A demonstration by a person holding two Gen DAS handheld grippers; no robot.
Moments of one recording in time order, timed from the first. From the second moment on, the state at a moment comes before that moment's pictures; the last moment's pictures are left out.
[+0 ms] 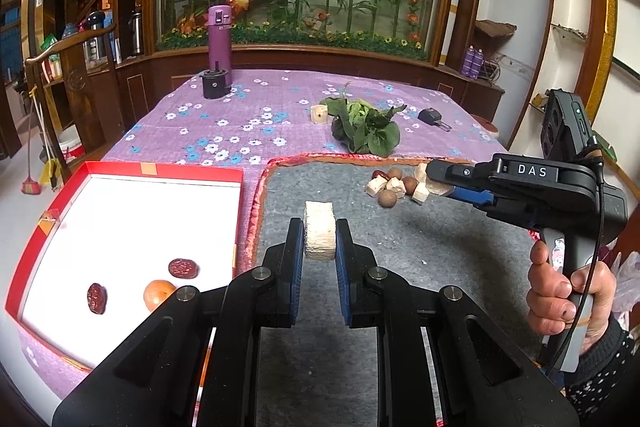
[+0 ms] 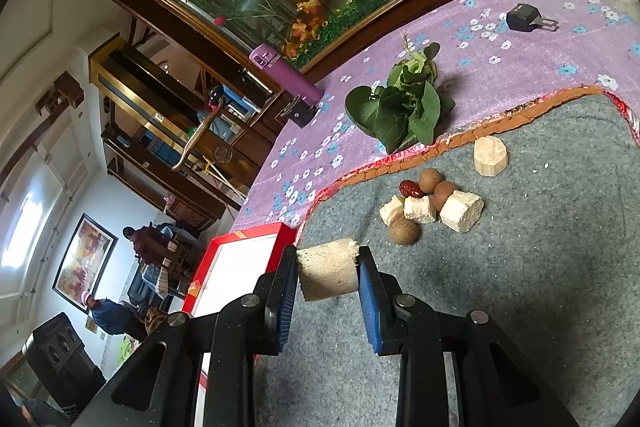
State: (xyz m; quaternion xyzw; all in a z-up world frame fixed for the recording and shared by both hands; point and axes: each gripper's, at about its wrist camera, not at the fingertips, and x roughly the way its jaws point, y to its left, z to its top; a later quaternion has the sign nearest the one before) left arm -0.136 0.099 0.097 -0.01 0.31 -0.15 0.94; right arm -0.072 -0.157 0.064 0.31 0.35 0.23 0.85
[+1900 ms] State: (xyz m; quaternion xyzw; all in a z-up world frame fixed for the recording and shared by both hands) left arm -0.079 0.254 0.050 0.00 0.39 -0.03 0.92; right arm 0.008 0.122 0.031 0.12 0.49 0.31 0.81
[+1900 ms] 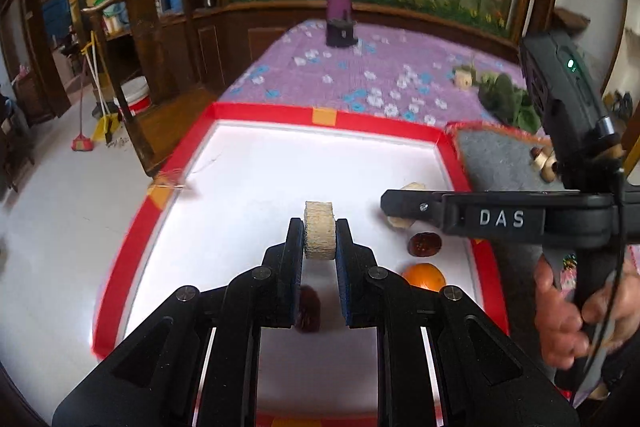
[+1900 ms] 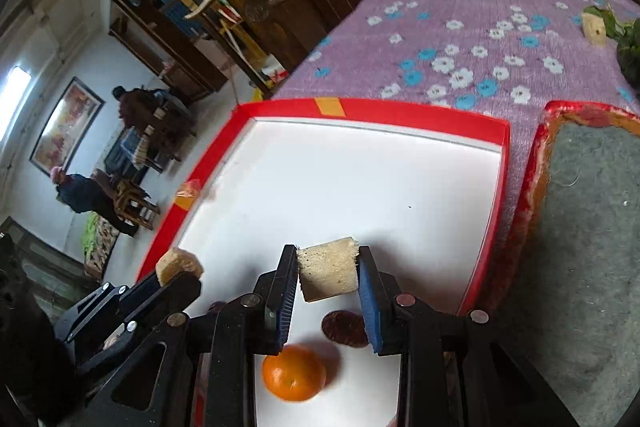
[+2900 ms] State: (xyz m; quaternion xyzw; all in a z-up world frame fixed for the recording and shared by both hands) left arm -0.087 0.075 0.070 0.06 0.41 -0.14 0.90; right arm -0.013 -0.199 0.049 0.31 0.43 0.17 0.83
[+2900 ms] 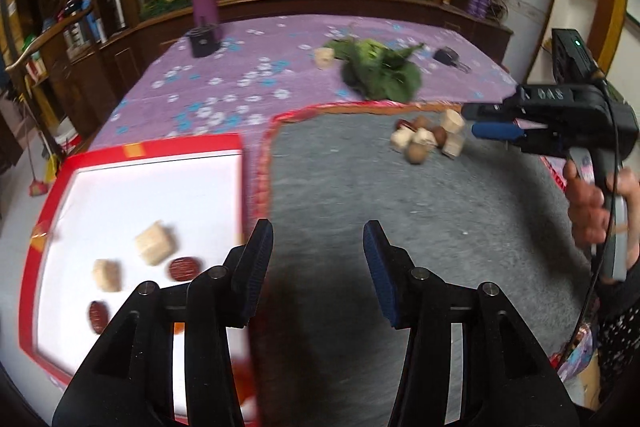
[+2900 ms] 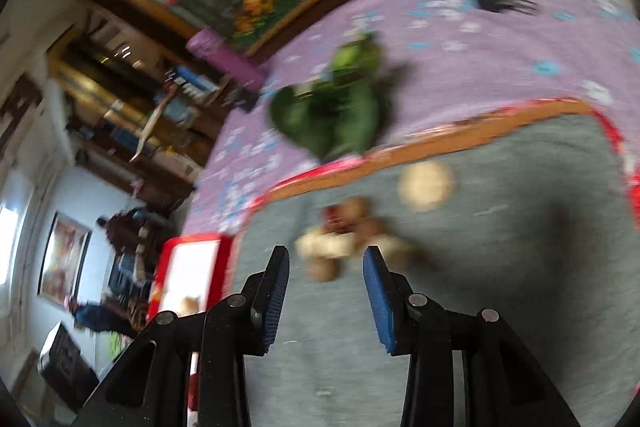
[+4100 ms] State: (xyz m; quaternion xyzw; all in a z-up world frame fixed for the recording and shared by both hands) left arm -0.014 -0.099 0.039 0.09 0.45 -0.24 0.85; right arm 0.040 -0.256 0.027 0.29 0.46 0.11 0.83
